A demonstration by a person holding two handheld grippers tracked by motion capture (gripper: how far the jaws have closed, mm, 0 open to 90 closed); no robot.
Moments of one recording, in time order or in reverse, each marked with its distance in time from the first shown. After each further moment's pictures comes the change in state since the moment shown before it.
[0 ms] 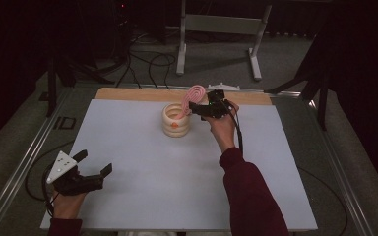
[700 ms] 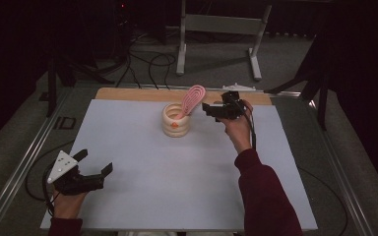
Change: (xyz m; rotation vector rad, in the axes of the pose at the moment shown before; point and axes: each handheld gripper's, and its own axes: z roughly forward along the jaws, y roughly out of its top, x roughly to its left) left arm -0.002 0.003 0.000 -0.005 0.004 0.012; right arm -0.030 -0.004 -0.031 0.005 -0.031 -0.041
